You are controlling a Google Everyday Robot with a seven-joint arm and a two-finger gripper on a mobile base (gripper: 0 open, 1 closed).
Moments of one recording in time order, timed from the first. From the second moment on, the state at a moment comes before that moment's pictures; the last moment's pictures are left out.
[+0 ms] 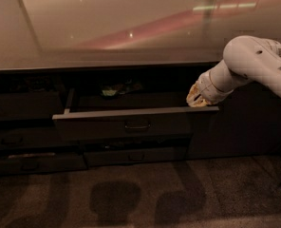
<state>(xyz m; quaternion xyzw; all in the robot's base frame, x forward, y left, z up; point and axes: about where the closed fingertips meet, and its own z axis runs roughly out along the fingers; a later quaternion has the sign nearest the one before) 0.627 -0.203 0.740 -0.84 0.48 -0.09 0.22</state>
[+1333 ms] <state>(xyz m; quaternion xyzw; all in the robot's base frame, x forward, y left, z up) 0.678 -0.219 0.727 -0.83 0.51 -0.09 0.20</state>
